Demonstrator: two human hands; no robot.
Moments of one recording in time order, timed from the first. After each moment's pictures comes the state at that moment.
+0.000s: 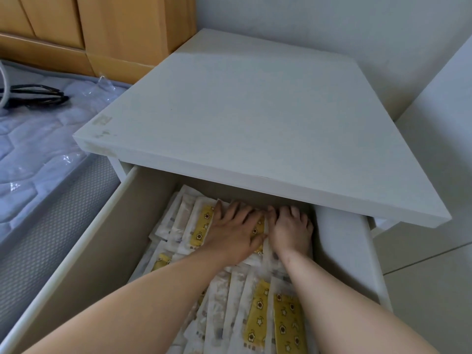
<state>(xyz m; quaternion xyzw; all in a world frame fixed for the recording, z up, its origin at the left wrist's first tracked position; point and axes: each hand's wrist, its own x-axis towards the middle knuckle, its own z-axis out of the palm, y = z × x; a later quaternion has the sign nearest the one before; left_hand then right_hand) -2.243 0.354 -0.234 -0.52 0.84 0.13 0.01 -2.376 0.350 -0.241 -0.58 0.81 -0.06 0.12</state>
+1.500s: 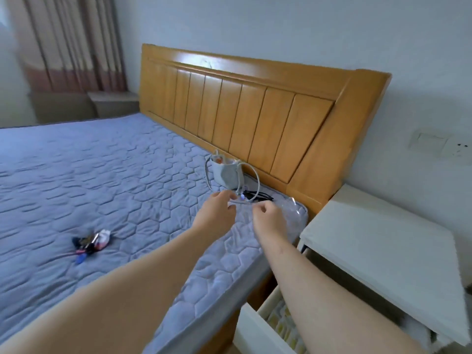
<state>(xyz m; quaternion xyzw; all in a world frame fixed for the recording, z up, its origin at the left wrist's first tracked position) -1.946 0.613 0.127 -0.78 0.50 0.15 -0.34 -2.055 0.574 0.131 -0.67 0.53 -0.31 0.41</state>
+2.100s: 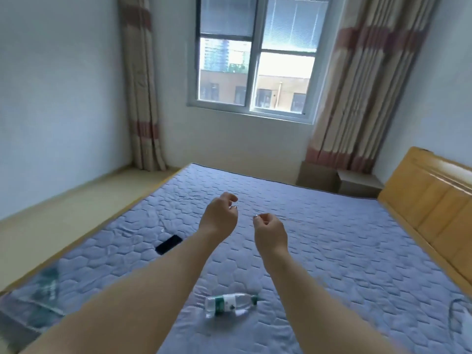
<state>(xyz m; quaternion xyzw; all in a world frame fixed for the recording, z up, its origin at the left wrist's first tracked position) -1.818 1.129 0.413 -0.89 0.04 -0.11 -0.43 -1.846 1.022 0.399 -0.83 0.12 -0.12 0.54</state>
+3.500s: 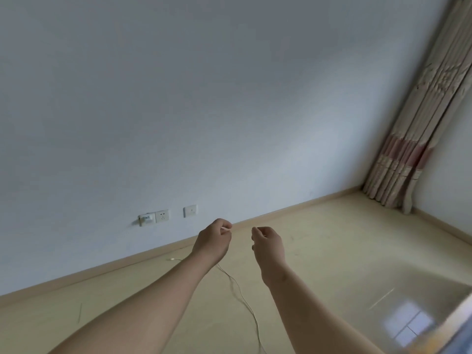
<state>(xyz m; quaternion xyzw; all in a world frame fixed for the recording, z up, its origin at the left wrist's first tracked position) -1.660 2.240 0.302 -0.76 -0.43 -0.20 -0.45 -1.573 2.157 0.299 -0.77 -0.19 0.24 0.56</state>
